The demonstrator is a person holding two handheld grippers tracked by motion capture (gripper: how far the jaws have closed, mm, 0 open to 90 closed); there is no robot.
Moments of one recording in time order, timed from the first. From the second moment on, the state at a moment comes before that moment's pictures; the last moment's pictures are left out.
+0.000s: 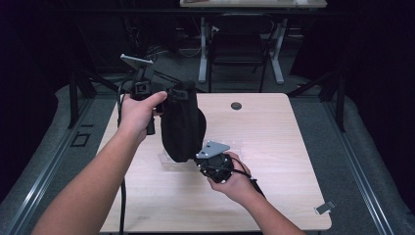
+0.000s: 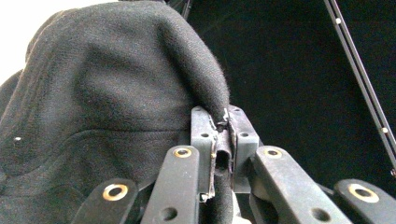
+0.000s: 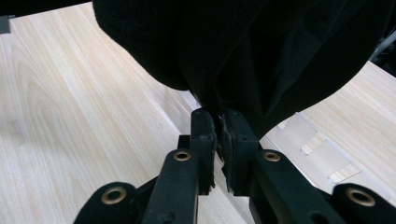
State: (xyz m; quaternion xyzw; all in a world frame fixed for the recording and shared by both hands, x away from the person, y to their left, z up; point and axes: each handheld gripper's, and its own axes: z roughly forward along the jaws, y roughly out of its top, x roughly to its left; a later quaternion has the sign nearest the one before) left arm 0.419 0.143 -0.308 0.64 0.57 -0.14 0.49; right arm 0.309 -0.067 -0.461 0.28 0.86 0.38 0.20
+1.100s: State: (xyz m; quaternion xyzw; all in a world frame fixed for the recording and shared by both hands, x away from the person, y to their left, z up) left arm 0.413 0.161 -0.298 0.64 0.56 -0.12 0.52; right arm 0.308 -0.076 -0.465 0.29 0.85 0.39 0.20
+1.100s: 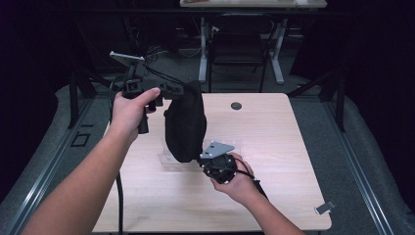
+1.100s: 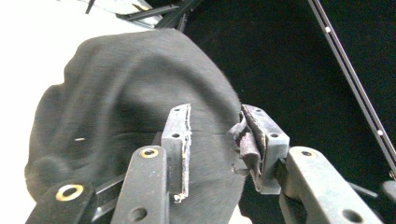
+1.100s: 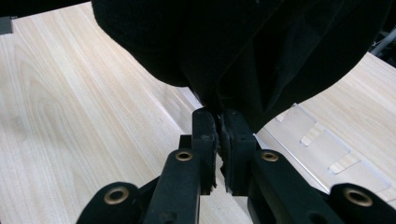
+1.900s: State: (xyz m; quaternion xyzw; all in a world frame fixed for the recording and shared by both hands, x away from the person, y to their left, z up) left arm 0.403 0.219 -0.316 0.64 0.59 -0.07 0.49; right arm 0.312 -0.108 -0.486 0.34 0.84 0.38 0.18
